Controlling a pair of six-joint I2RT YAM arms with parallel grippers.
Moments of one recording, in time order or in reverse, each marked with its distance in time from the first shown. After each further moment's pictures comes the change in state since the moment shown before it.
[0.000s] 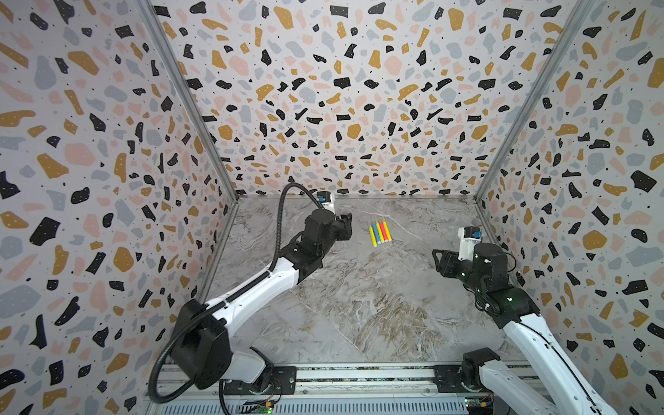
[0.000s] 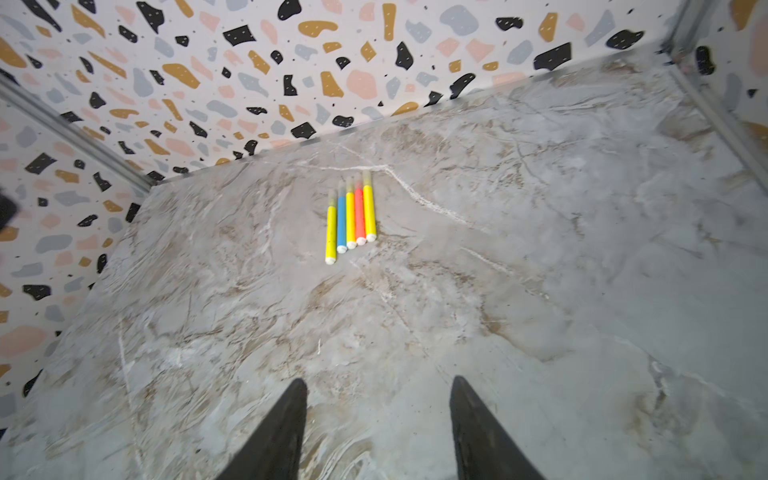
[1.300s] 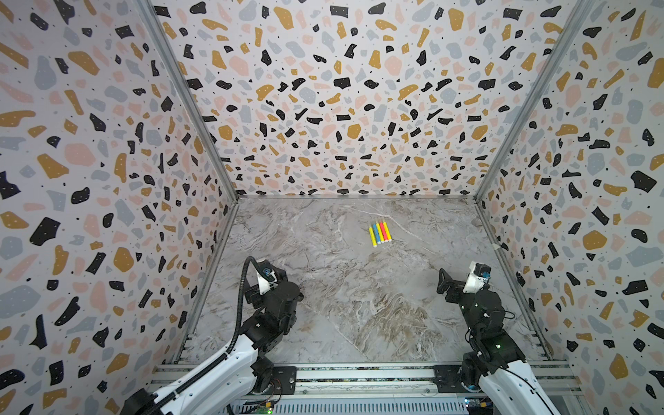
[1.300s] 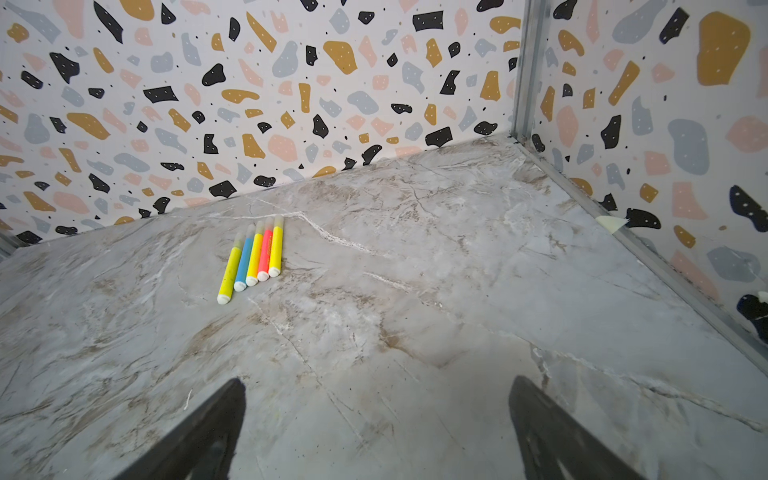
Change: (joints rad) left arm 0.000 -0.583 -0.778 0.037 -0.946 0.152; right arm -0.002 -0.428 -0.576 0.369 0.278 -0.088
